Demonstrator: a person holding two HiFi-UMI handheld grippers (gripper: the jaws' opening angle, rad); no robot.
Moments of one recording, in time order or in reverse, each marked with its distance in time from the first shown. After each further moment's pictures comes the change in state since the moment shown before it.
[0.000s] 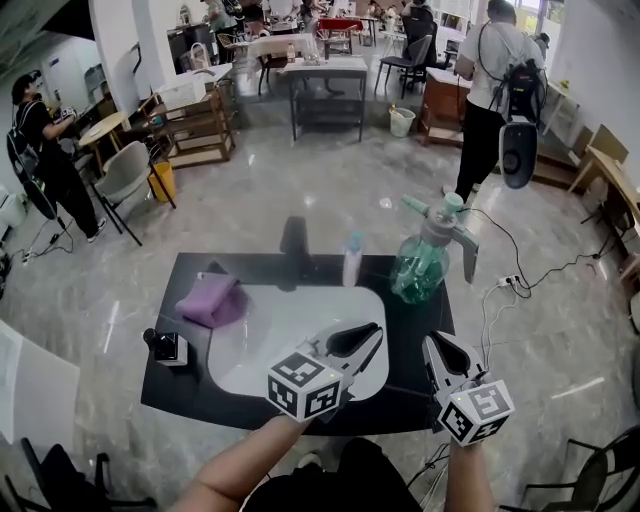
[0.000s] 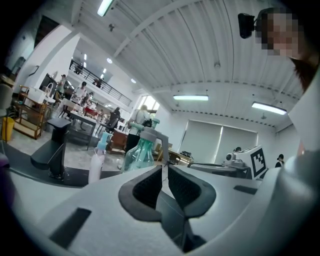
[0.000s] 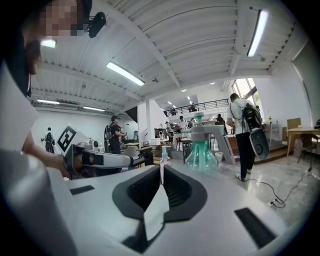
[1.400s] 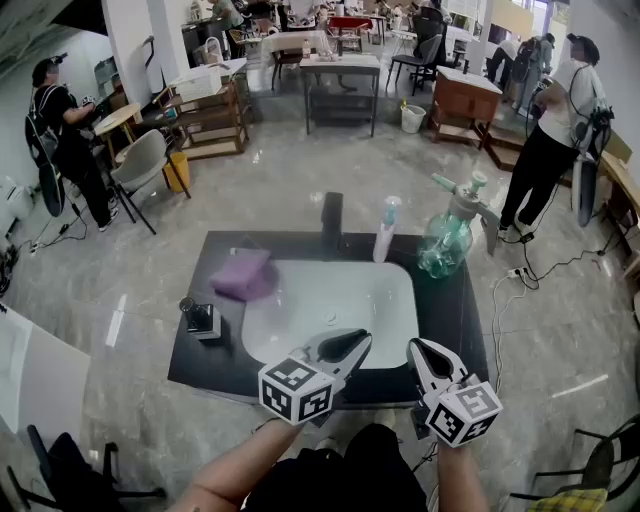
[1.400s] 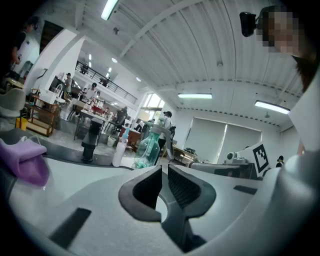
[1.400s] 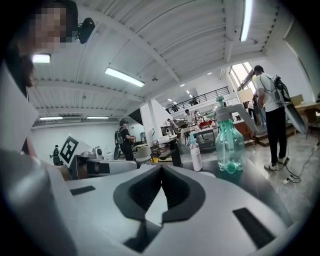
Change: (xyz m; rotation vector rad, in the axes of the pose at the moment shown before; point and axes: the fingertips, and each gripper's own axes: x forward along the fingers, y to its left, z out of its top) left arm -0.126 -0.004 -0.041 -0.022 0.035 0.067; right arm -0.016 0.133 -0.038 0.141 0.023 0.087
